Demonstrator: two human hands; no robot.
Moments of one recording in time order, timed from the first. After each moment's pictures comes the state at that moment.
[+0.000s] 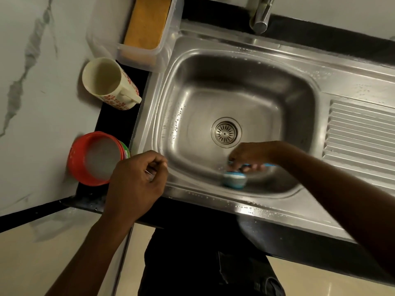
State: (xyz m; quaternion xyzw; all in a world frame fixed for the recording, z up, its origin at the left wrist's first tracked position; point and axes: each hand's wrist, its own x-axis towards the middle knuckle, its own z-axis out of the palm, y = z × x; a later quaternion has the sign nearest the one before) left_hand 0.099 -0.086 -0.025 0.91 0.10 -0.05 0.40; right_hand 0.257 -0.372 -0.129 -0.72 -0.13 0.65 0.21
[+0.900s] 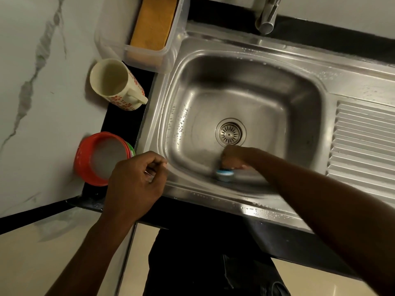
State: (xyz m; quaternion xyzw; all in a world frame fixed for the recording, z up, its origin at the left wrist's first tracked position) left_hand 0.096 -0.074 -0.024 0.91 0.11 -0.04 0.39; right_hand 0.243 -0.324 -0.182 -0.79 -0.10 0.59 0.12
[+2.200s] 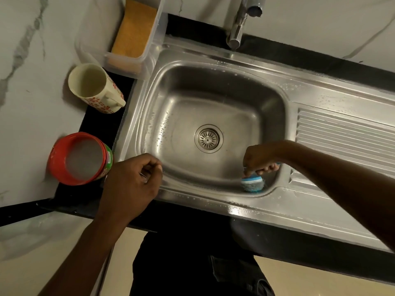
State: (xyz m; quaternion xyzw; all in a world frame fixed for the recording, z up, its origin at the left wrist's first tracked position) left_hand 0.092 -0.114 -0.021 0.90 0.11 -0.04 0.42; right_hand 0.265 -0.436 -0.090 -0.76 -0.09 0.65 0.02
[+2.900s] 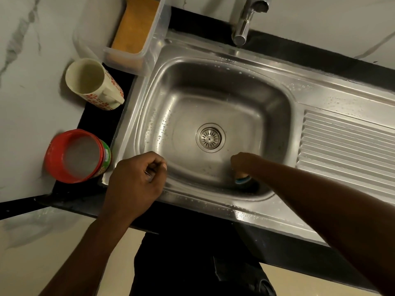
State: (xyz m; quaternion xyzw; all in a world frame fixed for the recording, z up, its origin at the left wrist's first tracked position) left_hand 0.099 -0.129 -0.025 0.91 0.11 -0.04 0.41; right_hand 0.239 -0.403 -0.162 -0.82 -0.16 0.54 -0.10
